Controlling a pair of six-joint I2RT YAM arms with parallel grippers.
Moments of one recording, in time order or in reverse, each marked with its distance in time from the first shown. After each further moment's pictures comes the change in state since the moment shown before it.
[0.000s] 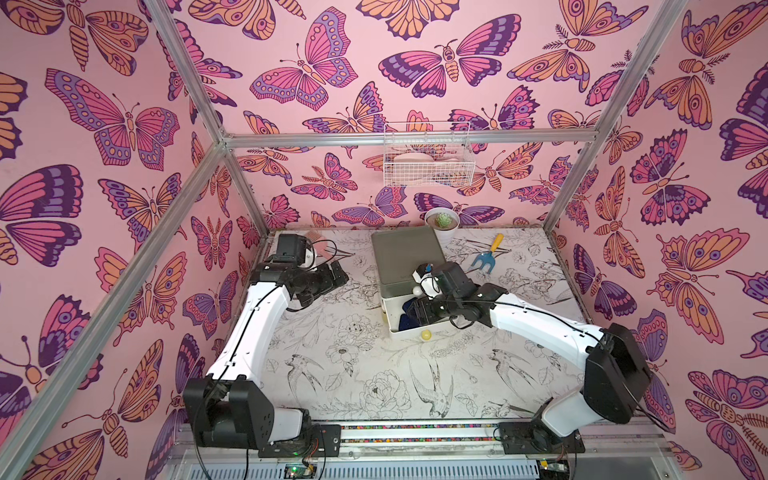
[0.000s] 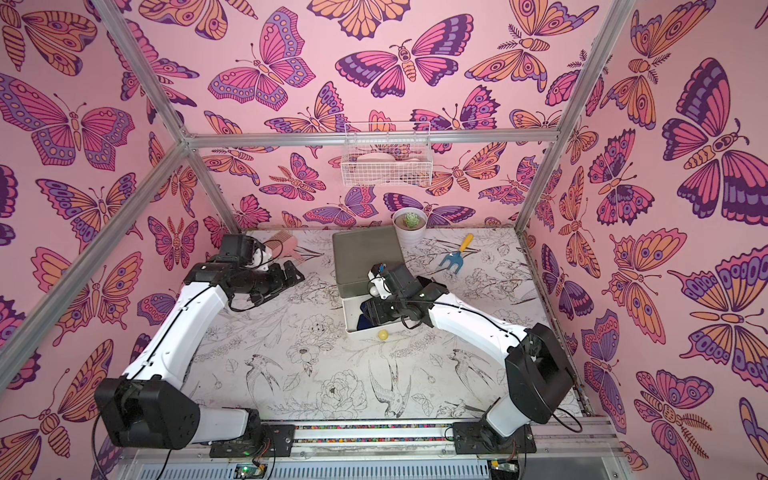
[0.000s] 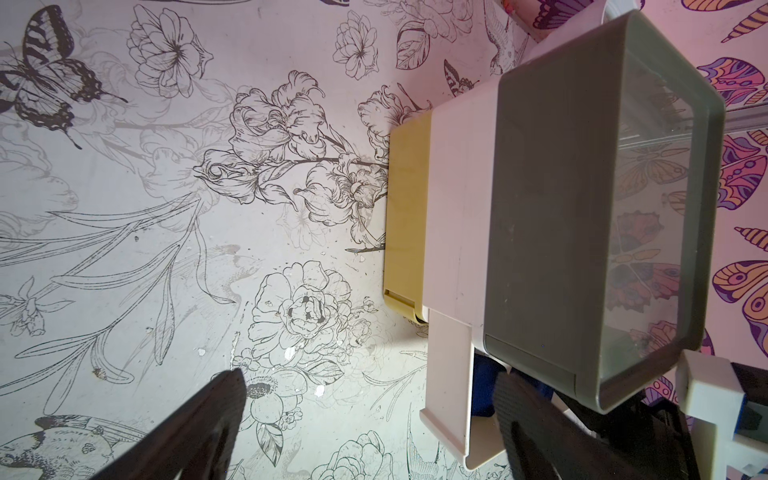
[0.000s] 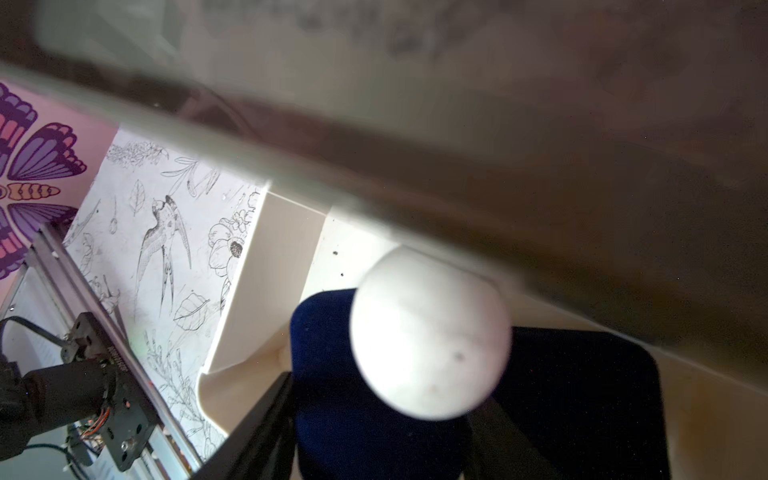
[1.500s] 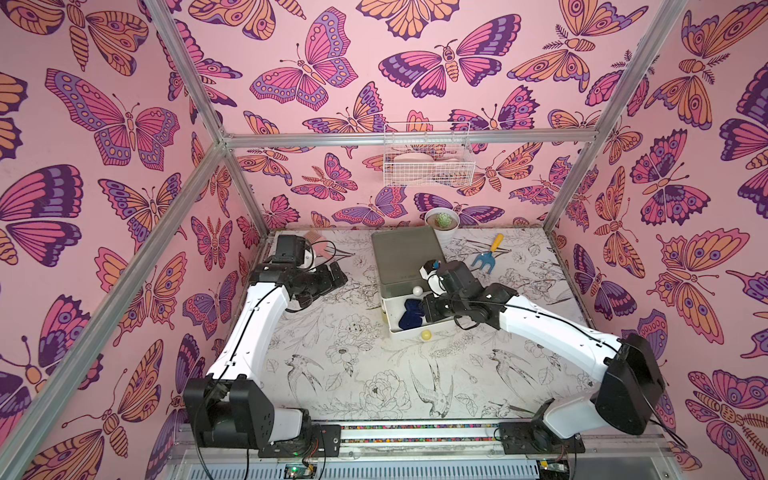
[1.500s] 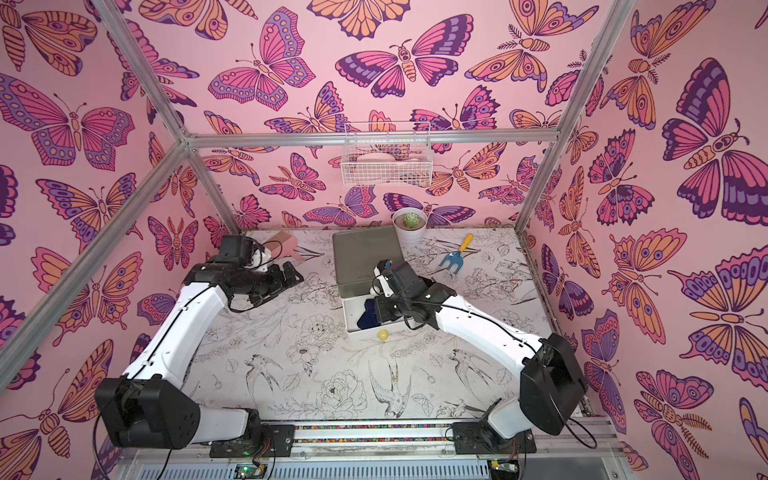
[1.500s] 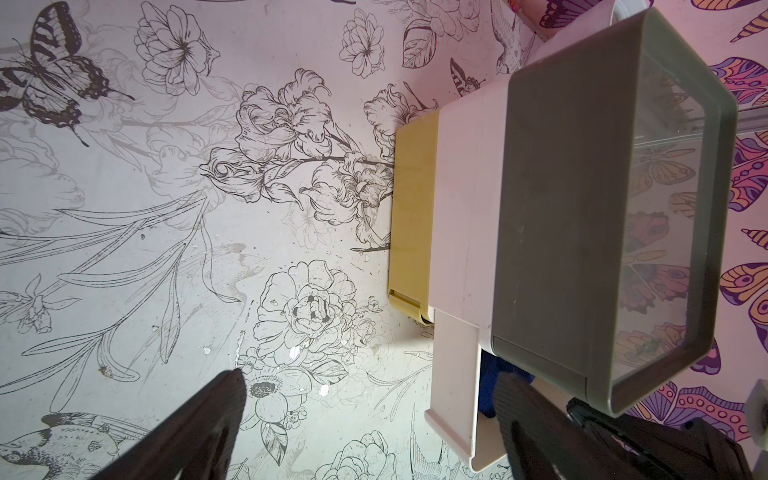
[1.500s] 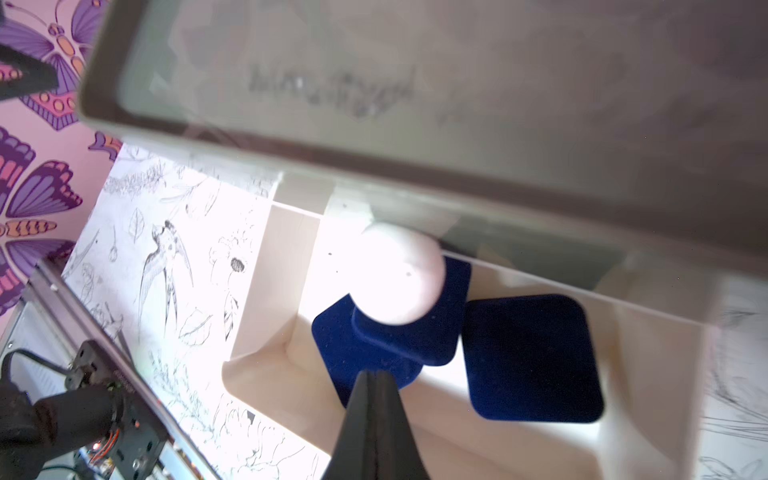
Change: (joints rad) left arm 0.008 0.000 -0.009 0.000 0.000 0.008; right arm 0.013 -0.066 0.003 -0.067 0.040 0.070
